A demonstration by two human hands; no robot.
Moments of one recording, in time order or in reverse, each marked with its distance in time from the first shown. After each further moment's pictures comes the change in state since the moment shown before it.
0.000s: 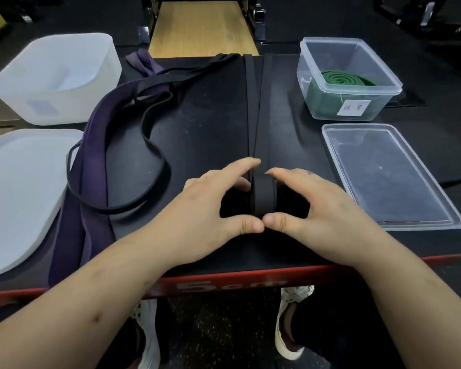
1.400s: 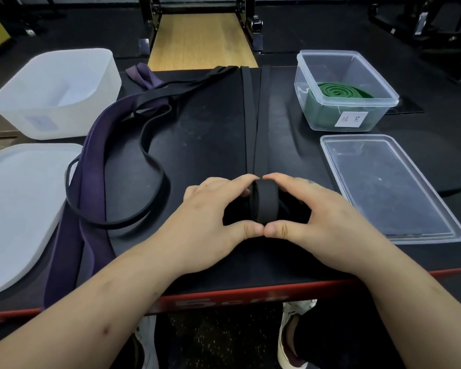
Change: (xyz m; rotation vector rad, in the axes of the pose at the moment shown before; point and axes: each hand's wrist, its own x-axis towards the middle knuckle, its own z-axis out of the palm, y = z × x) left_hand 0.016 -0.002 0.003 0.060 0.064 0.061; right_hand 0.007 0.000 -0.008 0.084 -0.025 0.047
